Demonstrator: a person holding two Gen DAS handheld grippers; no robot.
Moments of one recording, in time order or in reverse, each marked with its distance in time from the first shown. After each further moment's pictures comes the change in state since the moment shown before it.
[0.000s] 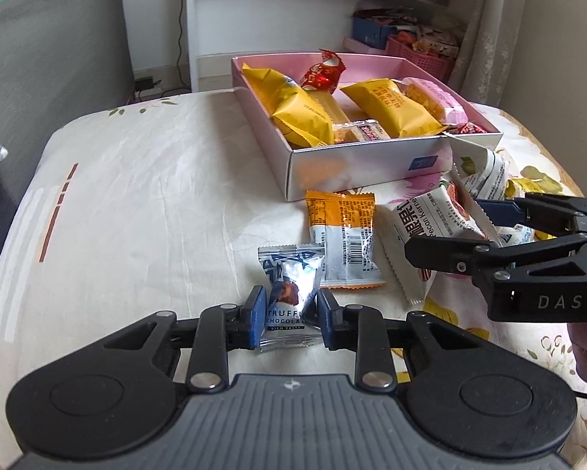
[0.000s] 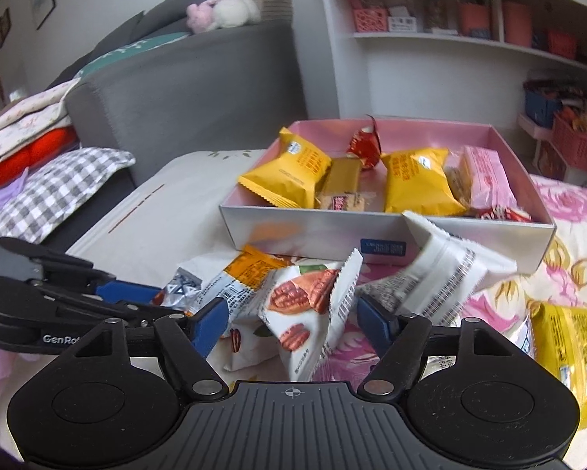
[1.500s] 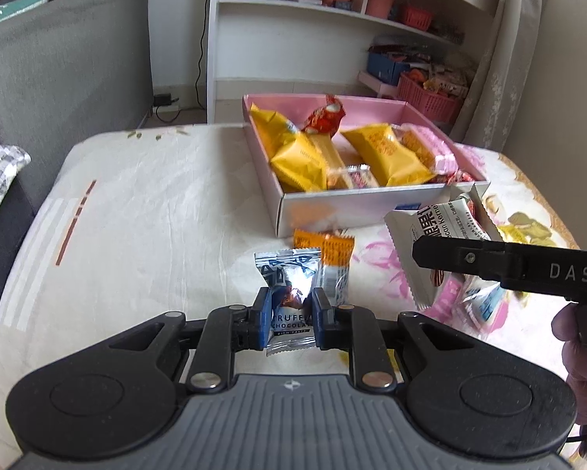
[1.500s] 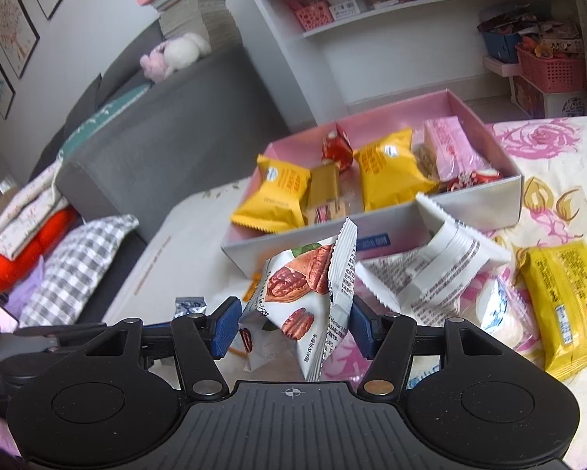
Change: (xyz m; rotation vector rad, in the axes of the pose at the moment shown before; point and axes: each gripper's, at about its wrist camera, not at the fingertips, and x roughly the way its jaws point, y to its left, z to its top) left arm -0.028 -0.014 0.011 -0.086 -0.091 0.014; right arm -0.032 -0.020 0.016 0.271 -0.035 0.062
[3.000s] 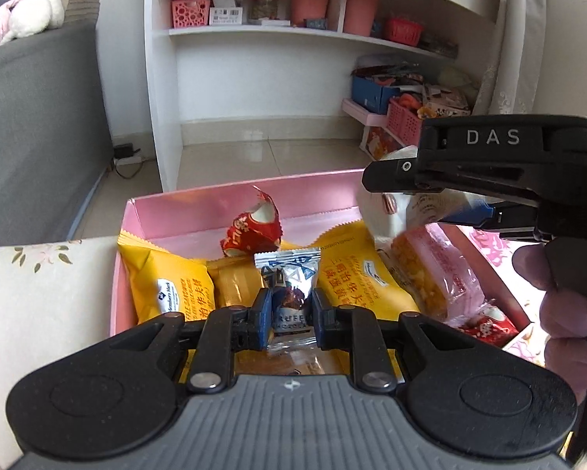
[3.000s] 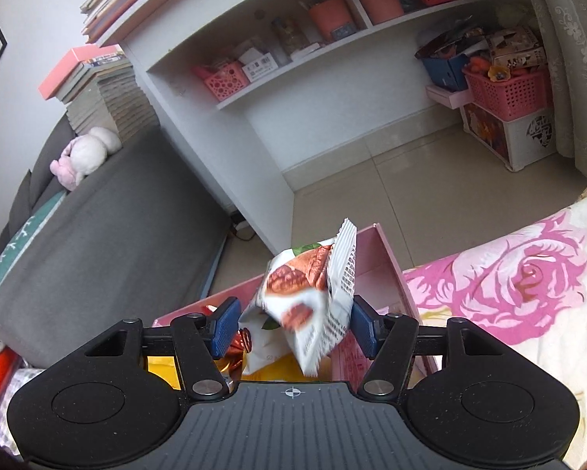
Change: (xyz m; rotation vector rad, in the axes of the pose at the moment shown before) left arm 0.113 -0.059 0.094 0.064 -0.091 0.007; right arm 0.085 -0.096 0.136 0.163 -0.133 -0.108
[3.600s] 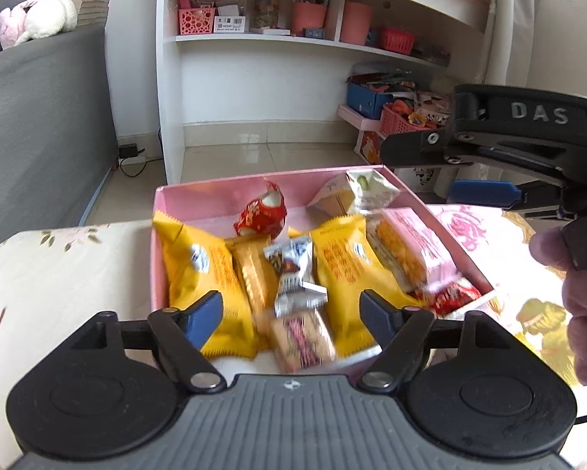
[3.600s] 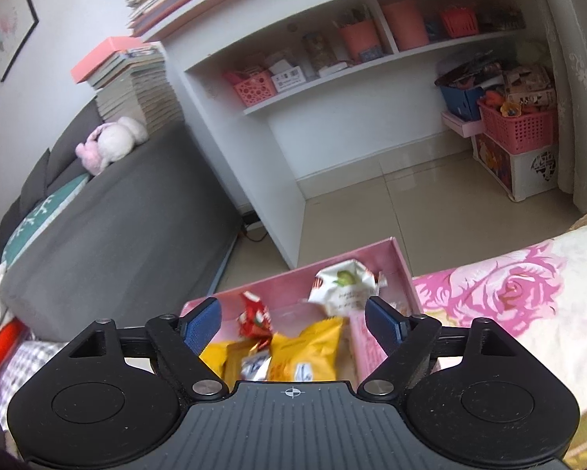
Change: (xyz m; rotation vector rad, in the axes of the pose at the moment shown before) left arm -0.047 0.004 -0.015 -0.009 0.008 -0.019; right arm -0.060 0.034 -0.009 -0.106 -0.020 0.000
